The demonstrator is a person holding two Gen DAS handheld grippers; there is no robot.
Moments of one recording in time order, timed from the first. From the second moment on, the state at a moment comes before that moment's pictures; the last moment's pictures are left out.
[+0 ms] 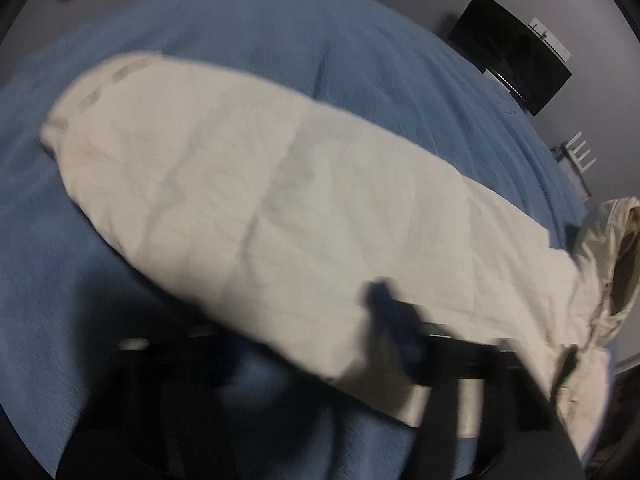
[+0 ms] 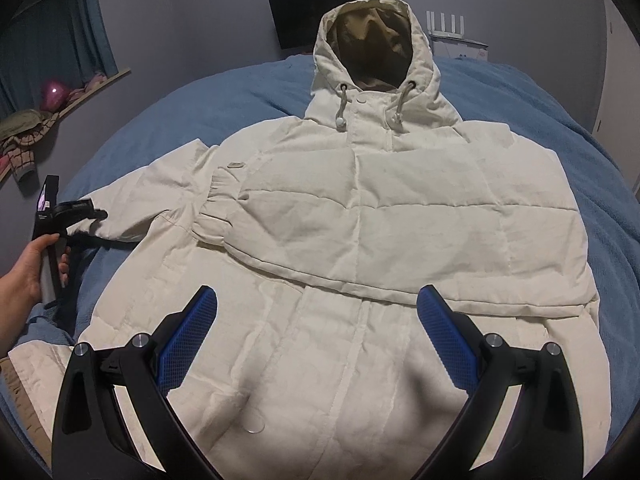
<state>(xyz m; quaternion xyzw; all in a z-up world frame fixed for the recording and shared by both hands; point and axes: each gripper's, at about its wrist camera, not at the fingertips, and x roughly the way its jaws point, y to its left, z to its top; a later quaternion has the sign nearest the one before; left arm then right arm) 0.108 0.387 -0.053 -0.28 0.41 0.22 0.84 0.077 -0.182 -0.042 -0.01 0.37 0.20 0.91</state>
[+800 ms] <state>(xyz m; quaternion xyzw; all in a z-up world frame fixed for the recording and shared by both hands) 0.101 0.220 0.097 -0.01 0.22 0.08 0.97 0.075 -0.217 -0.039 0.01 0.36 0.18 0.92</state>
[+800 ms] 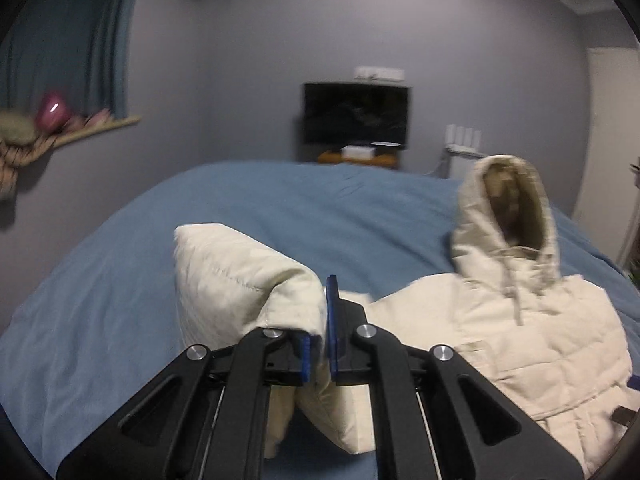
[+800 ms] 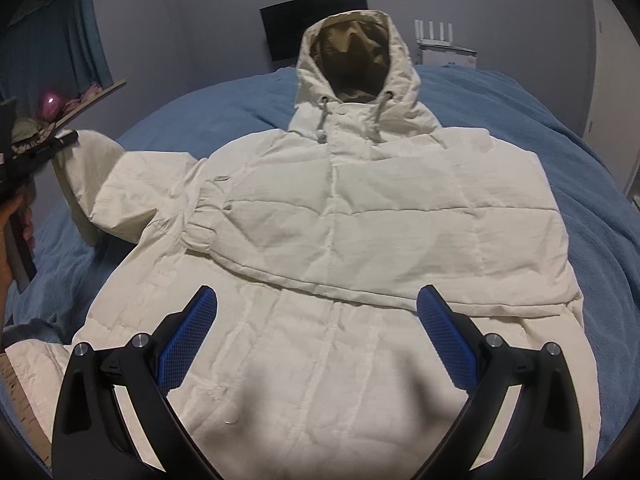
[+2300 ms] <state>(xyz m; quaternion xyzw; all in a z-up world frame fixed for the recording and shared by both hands) 0.100 0.052 0.020 0.05 0.38 -0.19 0.90 0.085 -0.272 -0.026 0.03 0.34 0.15 0.93</state>
